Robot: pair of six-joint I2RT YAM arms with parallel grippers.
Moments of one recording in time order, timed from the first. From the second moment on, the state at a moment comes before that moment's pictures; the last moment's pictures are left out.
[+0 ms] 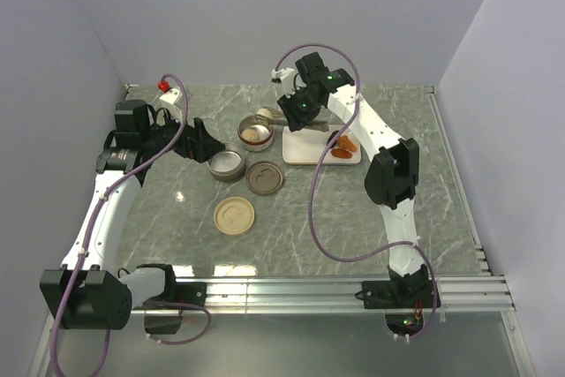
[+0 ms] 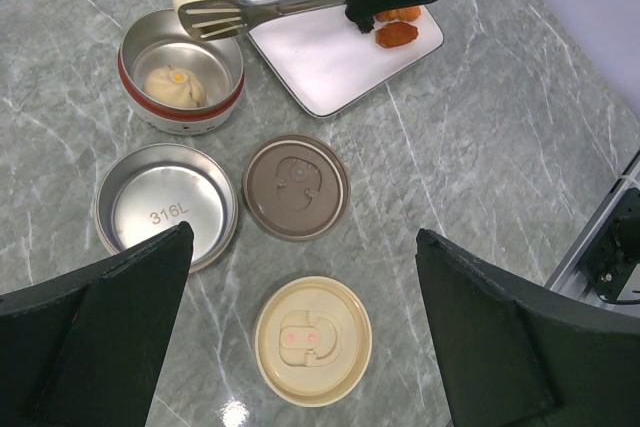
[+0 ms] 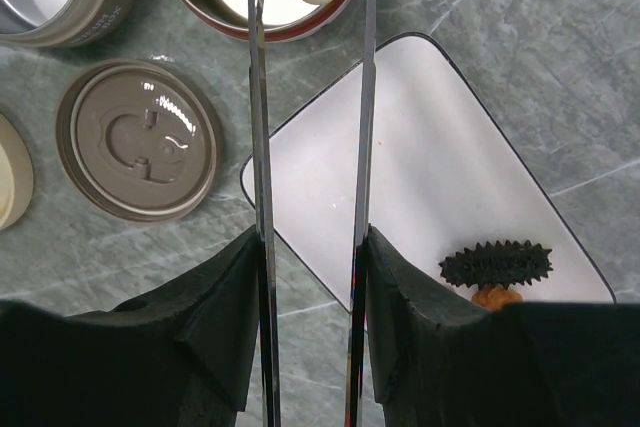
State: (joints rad) left arm -0.02 1.14 1.08 -0.43 0.76 0.00; right arm 0.48 2.22 2.23 -1.02 -0.25 -0.31
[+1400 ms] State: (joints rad) left arm -0.01 1.14 1.08 -0.43 0.76 0.00; right arm 0.51 2.20 2.22 -1.00 -0.21 -0.29
